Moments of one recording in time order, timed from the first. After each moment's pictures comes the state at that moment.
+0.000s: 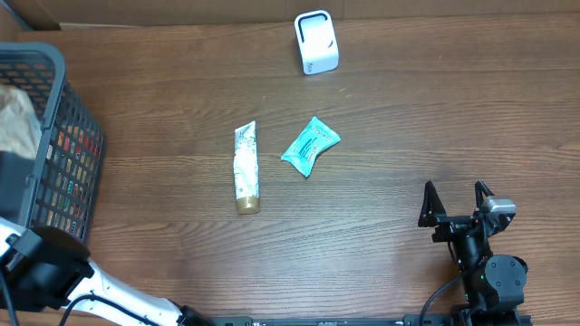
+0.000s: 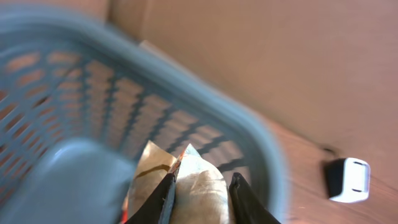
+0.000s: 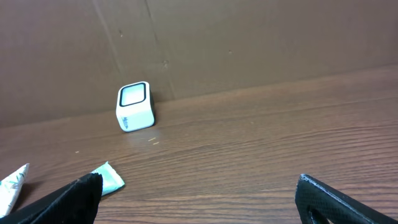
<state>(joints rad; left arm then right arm) 0.91 2.09 2.53 -1.21 0.75 0.07 0.08 0.05 0.02 -0.04 -0.02 0.21</state>
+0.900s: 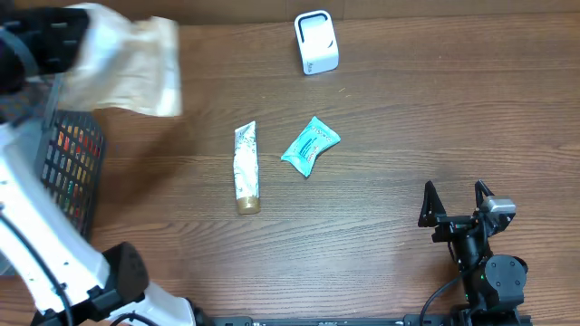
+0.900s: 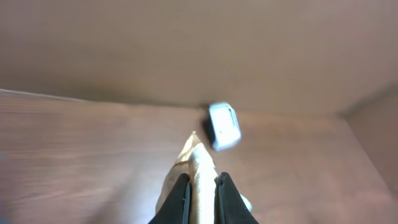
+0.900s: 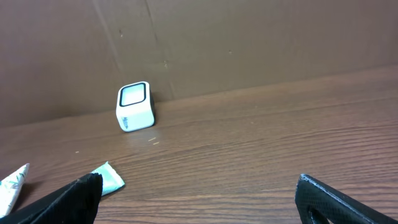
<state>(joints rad) 0.38 1.80 2.56 -1.42 0.70 0.02 0.08 0.05 0.02 -0.04 -0.02 0.21</state>
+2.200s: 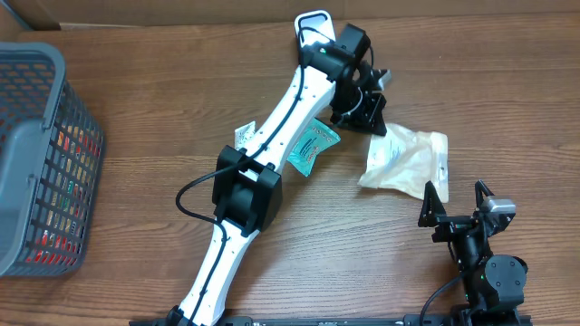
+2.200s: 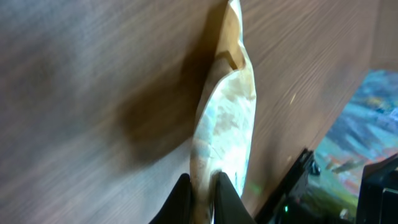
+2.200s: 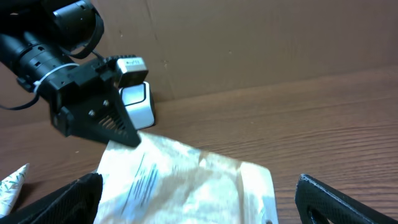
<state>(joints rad) -0.56 2.51 2.45 -1.32 0.66 -0.19 0.08 0.05 0.02 -0.04 -0.02 0.21</state>
